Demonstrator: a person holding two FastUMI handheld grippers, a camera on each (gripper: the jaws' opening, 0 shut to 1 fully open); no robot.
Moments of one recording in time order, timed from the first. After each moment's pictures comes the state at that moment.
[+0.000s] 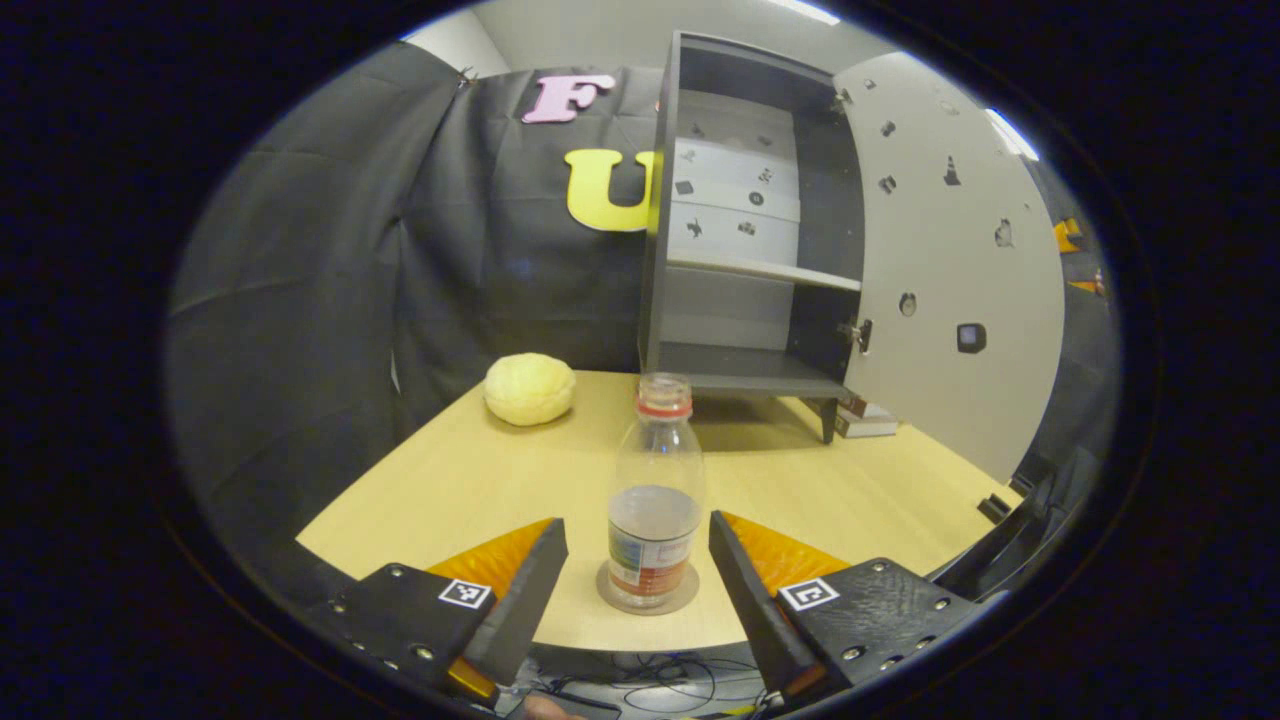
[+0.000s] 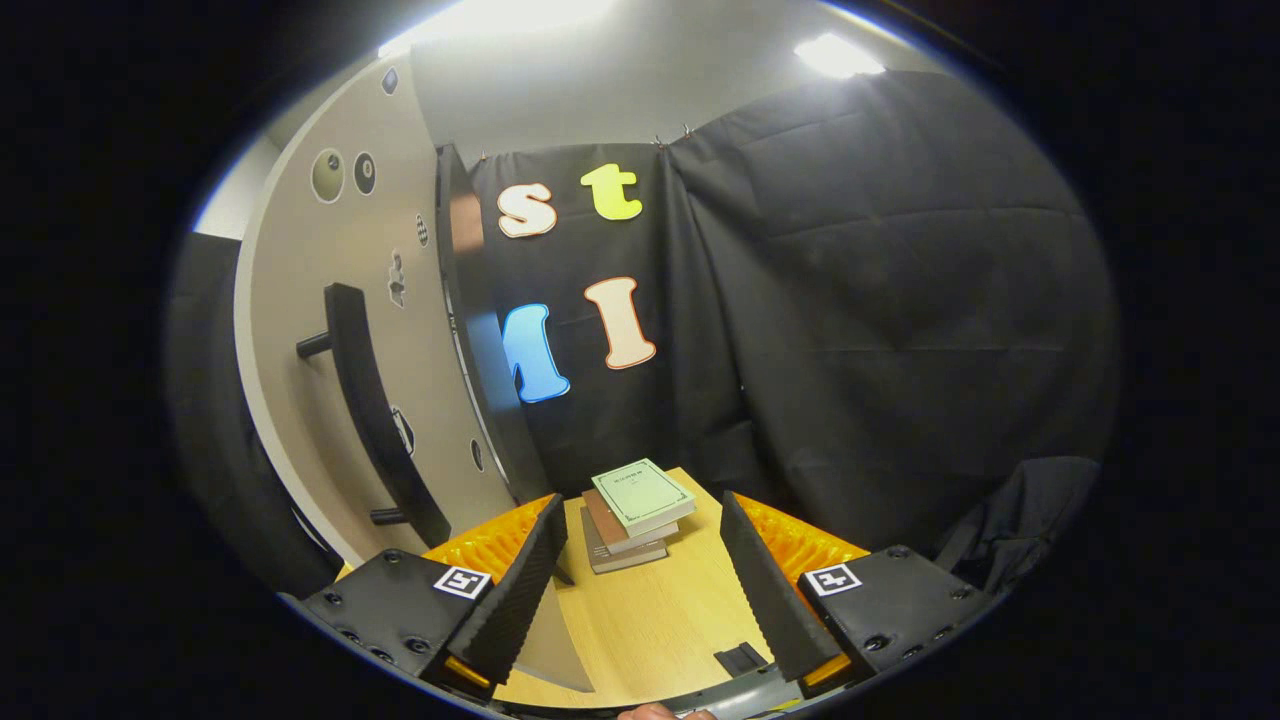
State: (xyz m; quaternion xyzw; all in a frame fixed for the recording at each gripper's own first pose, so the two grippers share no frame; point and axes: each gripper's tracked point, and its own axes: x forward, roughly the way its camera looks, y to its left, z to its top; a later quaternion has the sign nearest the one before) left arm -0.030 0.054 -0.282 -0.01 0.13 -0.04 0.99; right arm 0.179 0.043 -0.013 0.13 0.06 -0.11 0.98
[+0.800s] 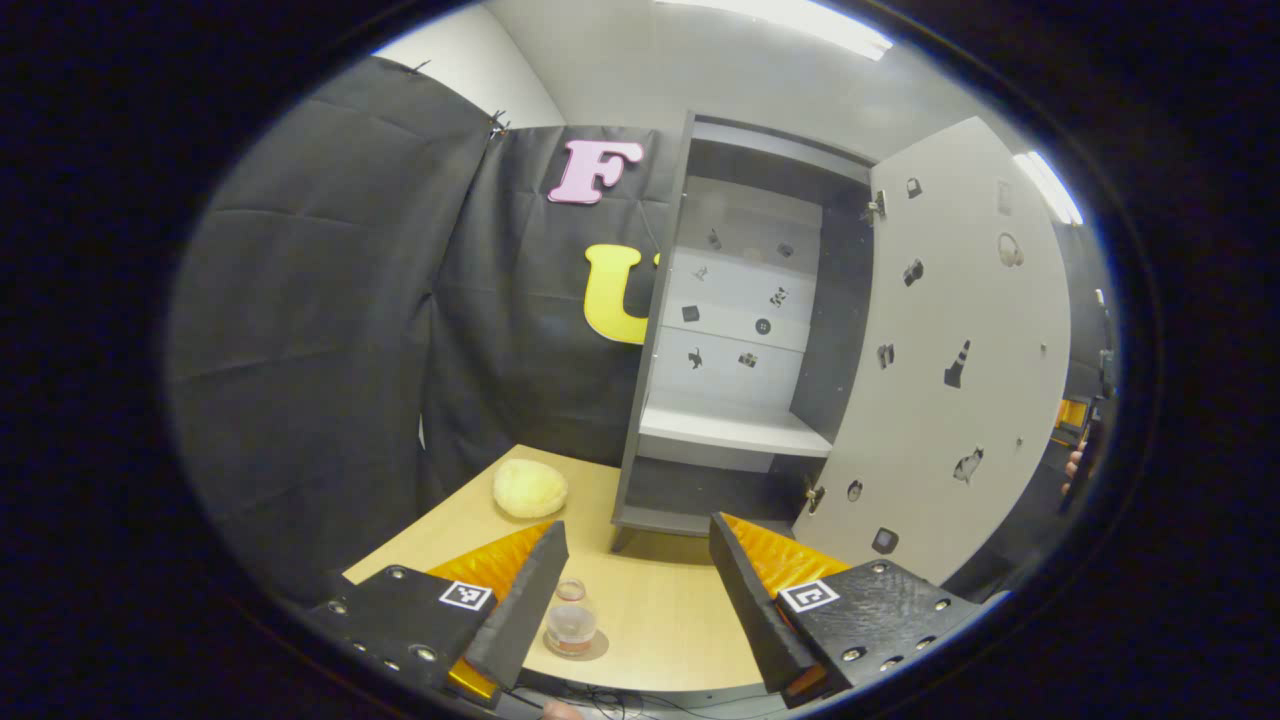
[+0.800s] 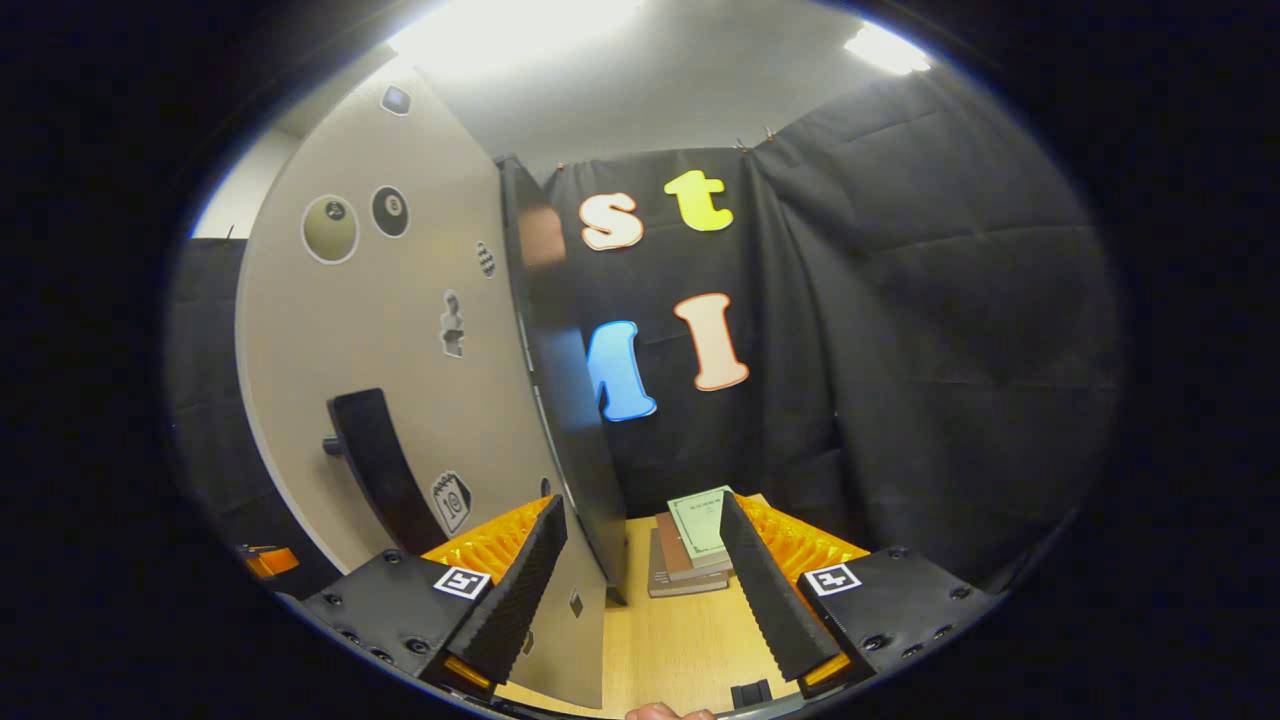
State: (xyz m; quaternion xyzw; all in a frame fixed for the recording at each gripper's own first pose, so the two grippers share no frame) left arm -0.045 -0.022 -0.036 -0.07 0.07 0.01 1.00; right arm 0.224 0.071 0.045 0.09 0.04 0.06 0.99
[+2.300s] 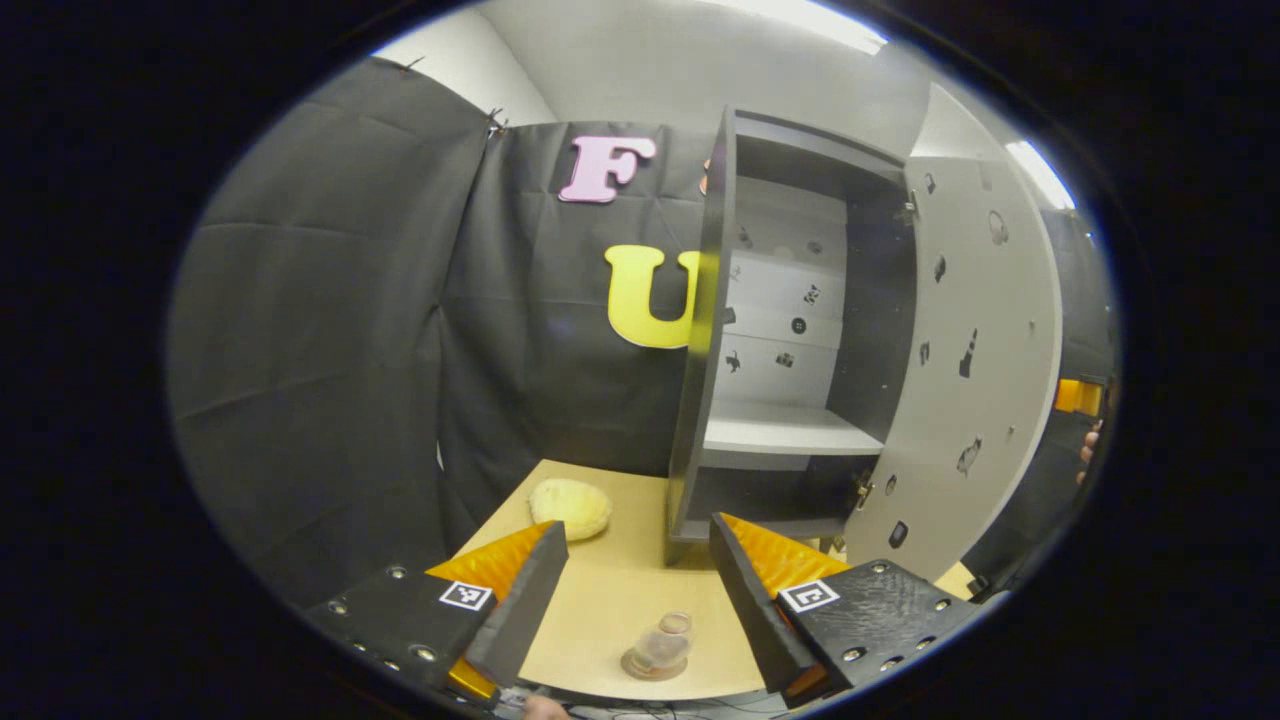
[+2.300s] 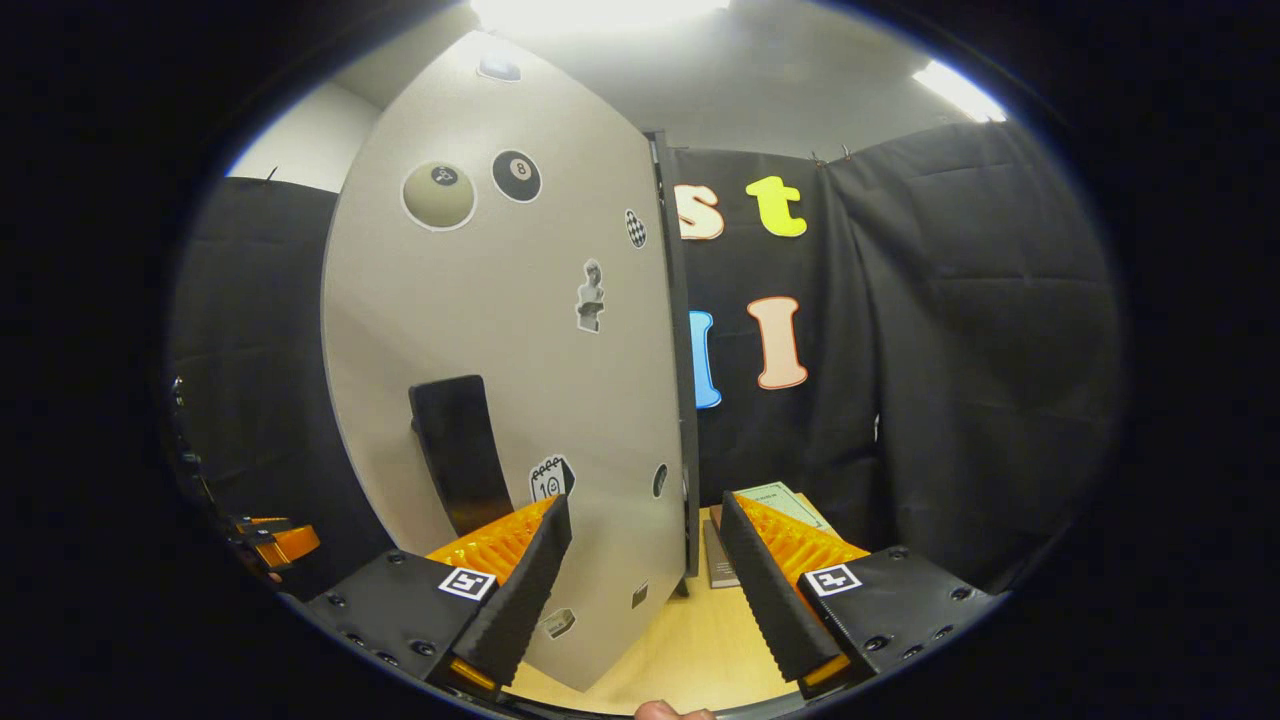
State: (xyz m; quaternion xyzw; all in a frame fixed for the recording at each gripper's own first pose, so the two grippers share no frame) left arm 0.002 0.101 -0.037 -0.05 0.08 0.00 1.00; right arm 0.205 0.238 0.048 0.05 0.06 0.05 1.00
